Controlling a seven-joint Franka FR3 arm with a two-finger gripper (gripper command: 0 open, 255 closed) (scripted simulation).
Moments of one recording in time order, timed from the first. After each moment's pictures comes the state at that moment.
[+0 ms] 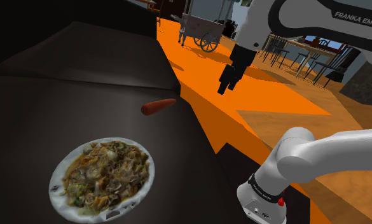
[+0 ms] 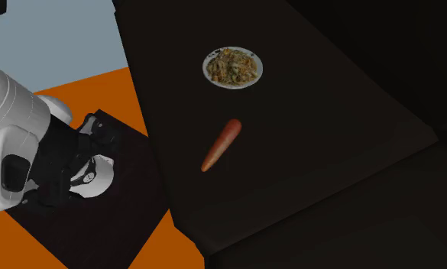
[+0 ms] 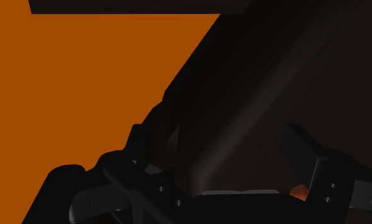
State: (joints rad) arm 0.01 -0.80 0.04 -2.39 0.09 1.62 0.05
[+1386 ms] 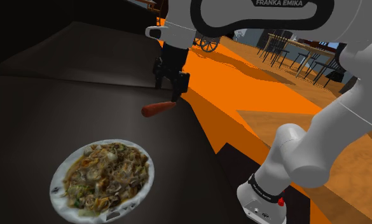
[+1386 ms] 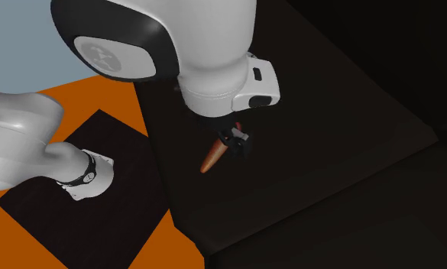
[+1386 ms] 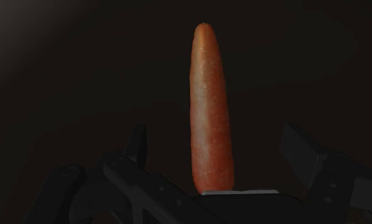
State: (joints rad) arm 0.38 -0.22 0.05 -2.03 0.06 1.81 -0.99
